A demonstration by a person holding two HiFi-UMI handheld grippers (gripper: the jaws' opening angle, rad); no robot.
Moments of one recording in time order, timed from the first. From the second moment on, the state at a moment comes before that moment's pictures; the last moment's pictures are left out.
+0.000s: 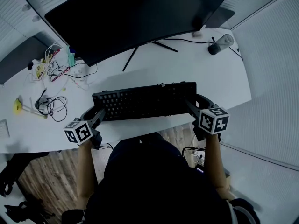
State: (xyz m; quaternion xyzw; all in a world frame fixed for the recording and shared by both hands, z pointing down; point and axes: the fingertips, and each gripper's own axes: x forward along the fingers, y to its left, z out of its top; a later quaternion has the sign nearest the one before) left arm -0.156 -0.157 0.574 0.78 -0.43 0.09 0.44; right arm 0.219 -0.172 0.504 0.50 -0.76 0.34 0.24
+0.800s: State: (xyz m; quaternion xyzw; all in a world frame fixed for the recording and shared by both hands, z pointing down) left arm -0.173 -0.171 0.486 0.79 -0.51 0.15 0.32; right arm 0.207 -0.170 0.544 0.47 -0.76 0.43 0.14
